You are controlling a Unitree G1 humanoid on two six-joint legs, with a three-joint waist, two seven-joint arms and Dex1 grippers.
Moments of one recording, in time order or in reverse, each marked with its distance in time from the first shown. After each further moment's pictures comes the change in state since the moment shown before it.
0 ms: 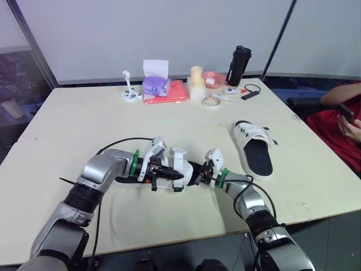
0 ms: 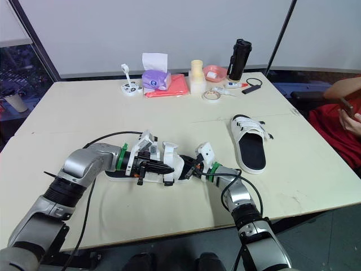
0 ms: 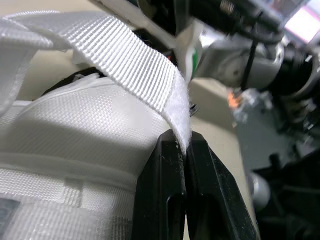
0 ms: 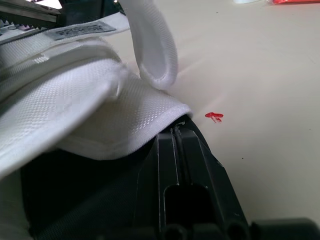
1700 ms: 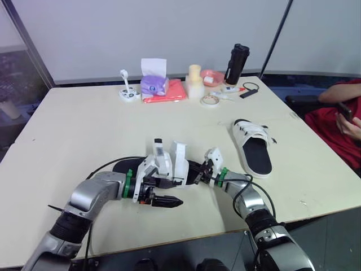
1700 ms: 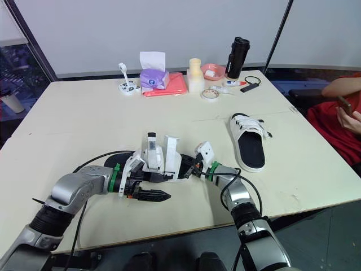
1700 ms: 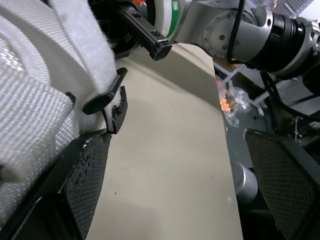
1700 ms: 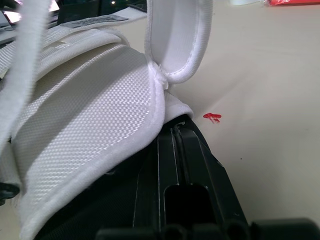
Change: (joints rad) left arm 0.263 0.019 0.072 -0.192 -0.087 0.019 0.086; right arm -0.009 0.002 0.008 0.011 0.000 -0.014 -0.002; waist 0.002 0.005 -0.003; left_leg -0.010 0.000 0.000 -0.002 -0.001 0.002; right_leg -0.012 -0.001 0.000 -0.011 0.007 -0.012
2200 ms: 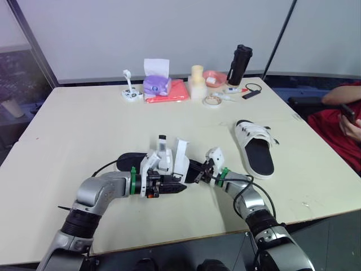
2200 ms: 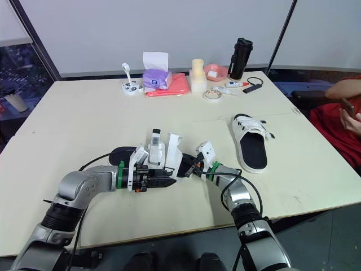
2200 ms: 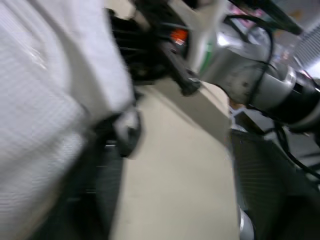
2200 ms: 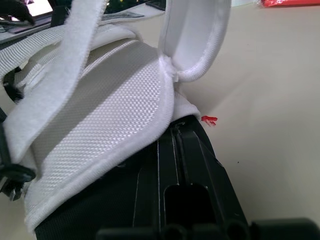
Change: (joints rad) left arm -0.030 -0.109 0.099 0.038 -0.069 0.162 0.196; right arm 0.003 0.002 -0.005 0.000 0.000 -0.001 -0.028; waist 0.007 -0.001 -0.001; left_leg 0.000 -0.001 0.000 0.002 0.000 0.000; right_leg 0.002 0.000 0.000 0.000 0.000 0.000
